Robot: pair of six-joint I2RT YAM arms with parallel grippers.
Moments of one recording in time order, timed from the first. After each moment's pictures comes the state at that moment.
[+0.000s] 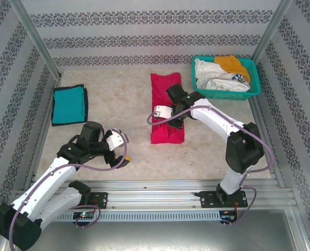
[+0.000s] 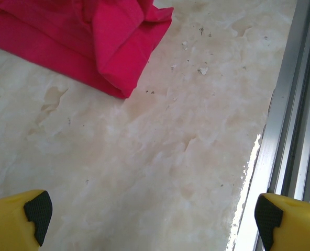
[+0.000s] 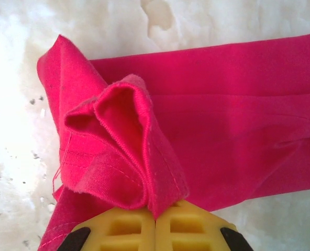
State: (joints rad) left arm -0.41 0.84 0.66 -0.65 0.49 0.51; right arm 0.53 1.75 1.45 -0.92 -0.13 -0.86
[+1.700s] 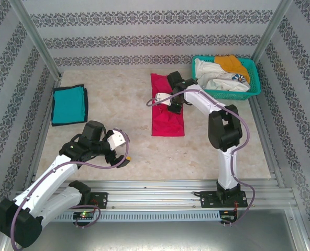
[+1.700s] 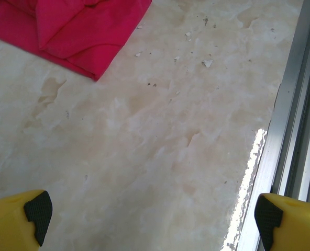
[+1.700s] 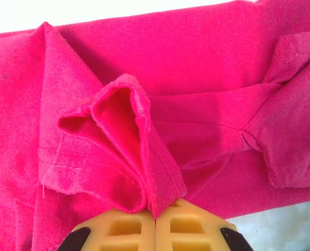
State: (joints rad) left arm -0.41 0.88 0.66 -0.64 0.48 0.51; right arm 0.40 2.12 1.79 -0.91 -0.09 -0.95
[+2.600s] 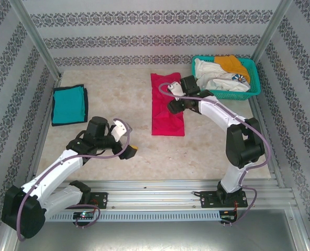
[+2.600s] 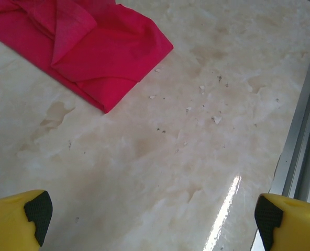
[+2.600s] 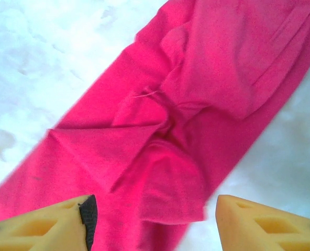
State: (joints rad) left arm -0.41 1.00 0.63 -0.35 0.52 0.22; right arm 0.38 1.79 1.36 -0.51 -0.15 -0.17
